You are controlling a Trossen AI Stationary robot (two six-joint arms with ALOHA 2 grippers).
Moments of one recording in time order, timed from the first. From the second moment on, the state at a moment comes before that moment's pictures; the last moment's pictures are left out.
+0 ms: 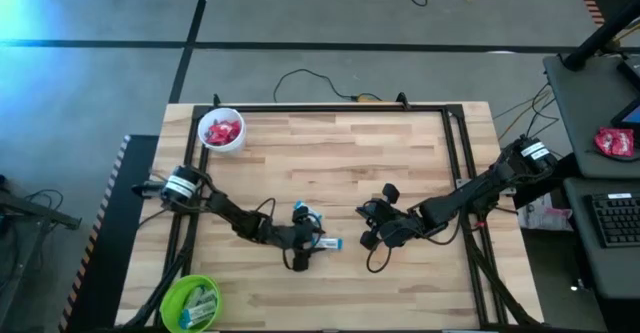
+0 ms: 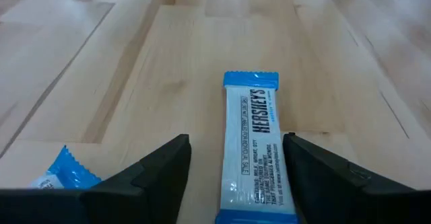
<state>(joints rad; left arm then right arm) -0.37 2.08 0.69 0.82 -0.30 -0.26 0.42 1.54 0.73 0.01 0.70 0.57</state>
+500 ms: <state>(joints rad) -0.39 2.08 0.64 0.88 -0.31 -0.26 0.42 1.54 0.73 0.01 0.70 0.57</state>
